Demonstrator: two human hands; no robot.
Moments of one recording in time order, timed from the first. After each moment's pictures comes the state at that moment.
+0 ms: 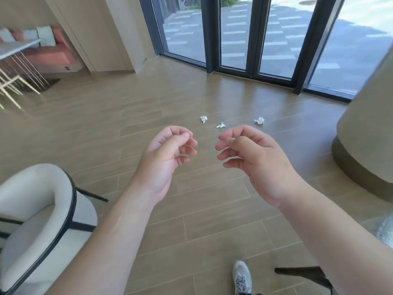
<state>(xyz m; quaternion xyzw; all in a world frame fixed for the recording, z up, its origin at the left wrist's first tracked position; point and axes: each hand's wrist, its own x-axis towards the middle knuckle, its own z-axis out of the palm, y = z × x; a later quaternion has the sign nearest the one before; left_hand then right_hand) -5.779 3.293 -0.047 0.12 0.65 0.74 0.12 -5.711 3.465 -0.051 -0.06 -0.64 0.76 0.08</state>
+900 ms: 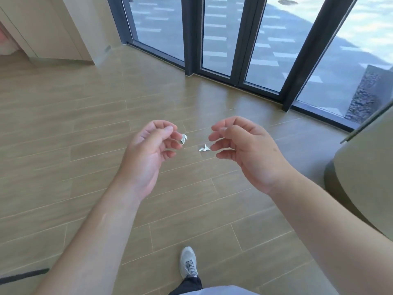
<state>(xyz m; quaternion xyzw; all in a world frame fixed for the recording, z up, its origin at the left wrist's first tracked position) -6.295 3.425 -0.087 0.11 0.60 0.78 0.16 -6.219 3.603 -0.064 -0.12 -0.65 0.74 0.07</state>
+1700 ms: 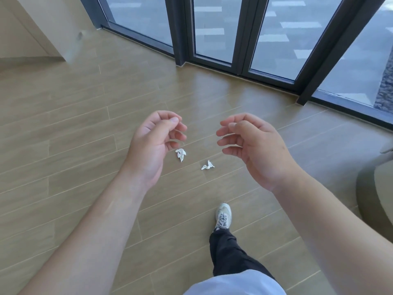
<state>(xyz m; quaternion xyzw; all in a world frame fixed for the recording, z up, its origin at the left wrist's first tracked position) -6.703 3.627 -0.153 0.10 0.63 0.74 0.20 -6.607 3.798 -0.145 -0.20 -0.60 0.77 0.08</state>
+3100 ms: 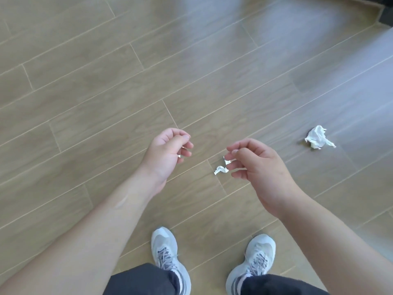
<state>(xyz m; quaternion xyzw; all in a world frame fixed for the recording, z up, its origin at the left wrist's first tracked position) -7.096 3.766 -0.693 -0.05 0.73 0.56 0.38 -6.961 3.915 -0.668 -0.43 -0.57 0.70 -0.03</state>
